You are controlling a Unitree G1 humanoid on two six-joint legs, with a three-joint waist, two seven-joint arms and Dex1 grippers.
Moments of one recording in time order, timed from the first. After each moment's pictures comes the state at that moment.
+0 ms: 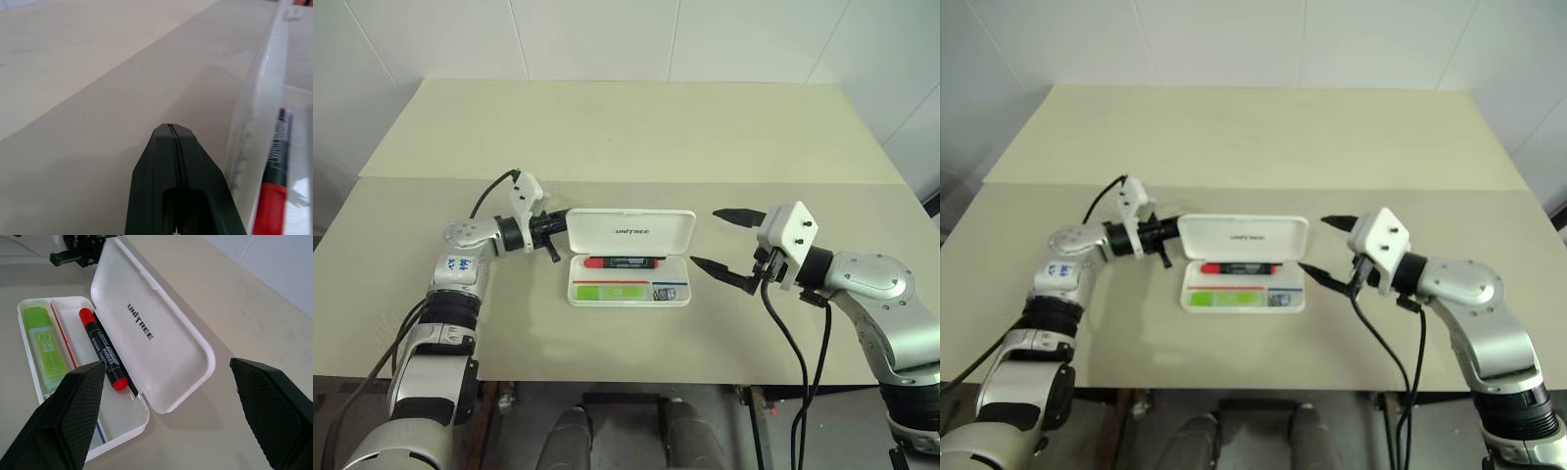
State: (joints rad) left arm -0.77 0.49 0.02 0.58 -0.27 0.10 -1.06; right arm -0.31 -0.72 -0.05 -0.39 0.35 0.36 0.82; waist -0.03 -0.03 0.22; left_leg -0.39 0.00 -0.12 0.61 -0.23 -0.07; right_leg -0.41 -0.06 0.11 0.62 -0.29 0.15
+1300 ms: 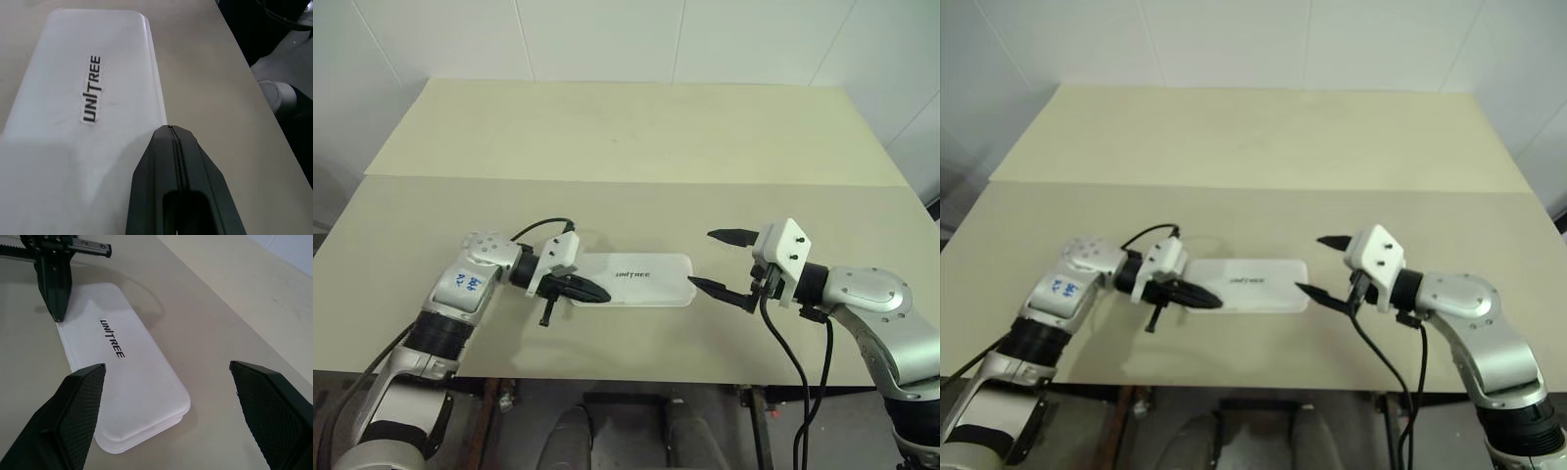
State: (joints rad) left arm -0.67 0.61 -0.25 0.21 -0.22 0.26 -1.37; right arm -0.24 -0.73 -0.04 -0.46 0.38 0.42 0.84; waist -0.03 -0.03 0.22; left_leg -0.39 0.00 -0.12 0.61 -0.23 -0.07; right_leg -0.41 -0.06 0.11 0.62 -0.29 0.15
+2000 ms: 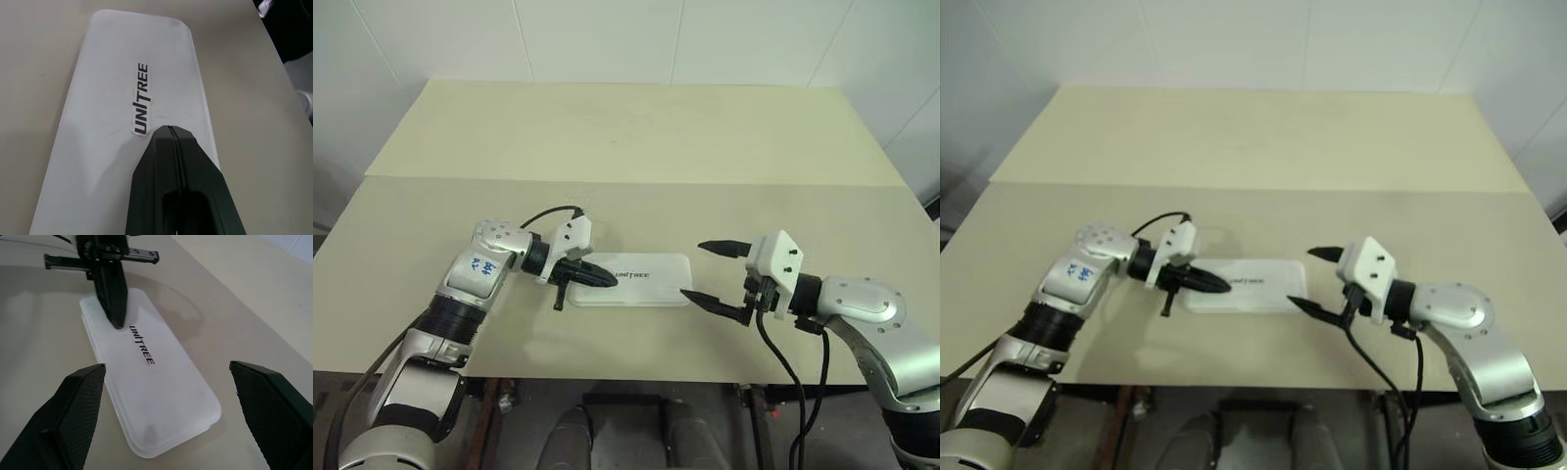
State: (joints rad) left arm -0.71 0.59 -0.24 0.23 -0.20 0.38 -1.30; right arm -0.22 -0.72 -0.01 -0.50 0.40 0.43 0.88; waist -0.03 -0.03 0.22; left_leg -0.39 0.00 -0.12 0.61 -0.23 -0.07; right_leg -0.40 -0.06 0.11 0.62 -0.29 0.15
